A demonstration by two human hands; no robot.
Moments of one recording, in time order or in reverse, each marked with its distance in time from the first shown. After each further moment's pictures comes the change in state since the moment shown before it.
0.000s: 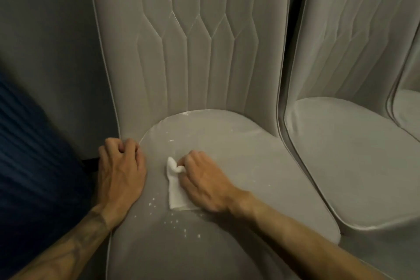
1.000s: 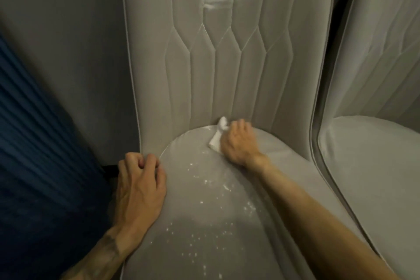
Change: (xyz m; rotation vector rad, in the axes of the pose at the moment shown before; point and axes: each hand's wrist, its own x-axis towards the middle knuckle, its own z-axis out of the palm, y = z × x) left_hand 0.002 -0.002 0.001 0.024 -0.039 -0.092; right_hand 0.111 0.100 -0.012 -0.510 -0.073 0.373
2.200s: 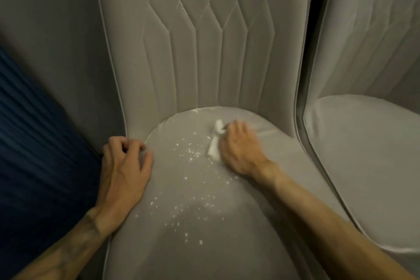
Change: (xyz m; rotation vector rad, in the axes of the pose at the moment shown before) left_hand -0.010 0.000 -0.011 -0.076 -0.073 0.008; right_hand -0.079 0.019 0.000 0.068 0.037 -0.193
